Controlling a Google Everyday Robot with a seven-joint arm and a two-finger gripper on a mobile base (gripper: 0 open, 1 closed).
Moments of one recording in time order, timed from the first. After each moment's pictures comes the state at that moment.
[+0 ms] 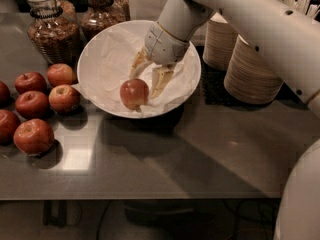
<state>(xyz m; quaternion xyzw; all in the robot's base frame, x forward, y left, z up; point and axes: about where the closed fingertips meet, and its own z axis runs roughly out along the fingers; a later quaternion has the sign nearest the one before) 0.570 0.031 0.885 -0.90 0.34 0.12 0.23</state>
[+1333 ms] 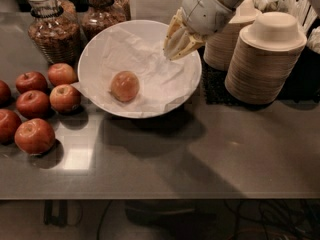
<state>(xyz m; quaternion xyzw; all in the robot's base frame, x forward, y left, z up) 0.574 -0.042 0.968 -0.87 0.40 0.04 0.29</state>
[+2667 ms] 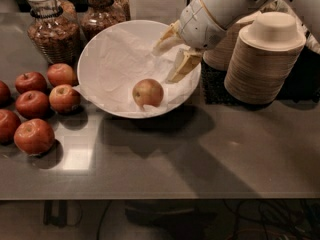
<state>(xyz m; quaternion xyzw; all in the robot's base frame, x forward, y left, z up) 0.574 -0.024 0.942 -0.81 0.48 0.11 0.32</state>
